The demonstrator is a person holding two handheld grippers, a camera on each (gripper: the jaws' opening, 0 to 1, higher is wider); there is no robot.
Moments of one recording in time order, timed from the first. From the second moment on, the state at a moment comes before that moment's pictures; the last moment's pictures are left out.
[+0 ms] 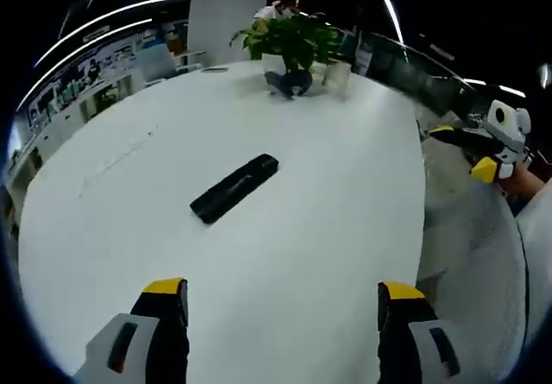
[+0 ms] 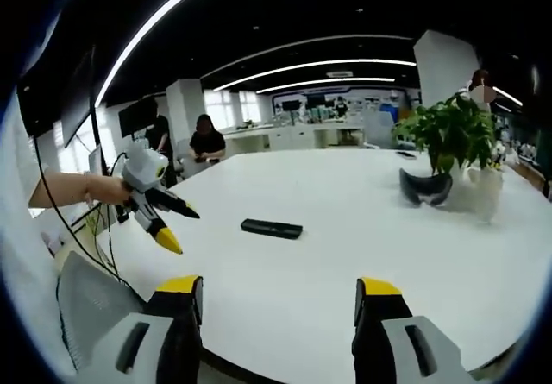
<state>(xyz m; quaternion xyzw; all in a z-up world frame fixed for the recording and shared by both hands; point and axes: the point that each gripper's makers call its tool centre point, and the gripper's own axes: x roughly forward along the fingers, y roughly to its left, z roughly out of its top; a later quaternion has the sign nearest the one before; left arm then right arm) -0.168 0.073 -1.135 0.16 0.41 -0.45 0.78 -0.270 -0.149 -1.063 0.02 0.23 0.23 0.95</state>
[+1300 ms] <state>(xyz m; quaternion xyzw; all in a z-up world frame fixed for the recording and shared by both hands) -0.042 0.022 -1.195 0.40 0.42 -0.54 0.61 -0.255 -0.167 -1.077 0.05 0.26 0.23 0.93</state>
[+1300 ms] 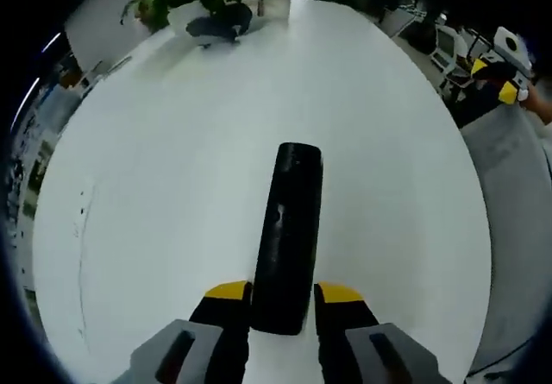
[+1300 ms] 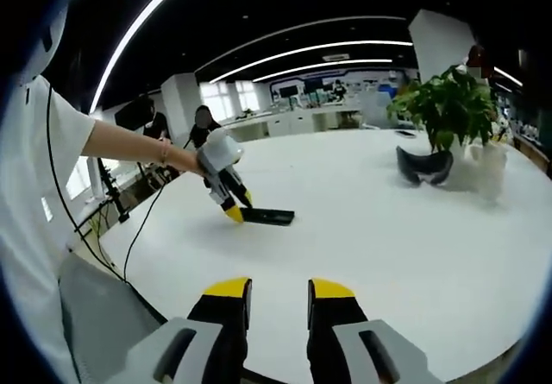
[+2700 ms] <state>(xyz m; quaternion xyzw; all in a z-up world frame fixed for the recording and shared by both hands) -0.172 0.025 -1.198 0.42 0.41 -0.57 0.57 -0.253 -0.127 -1.087 -0.04 0.29 0.32 0.90</state>
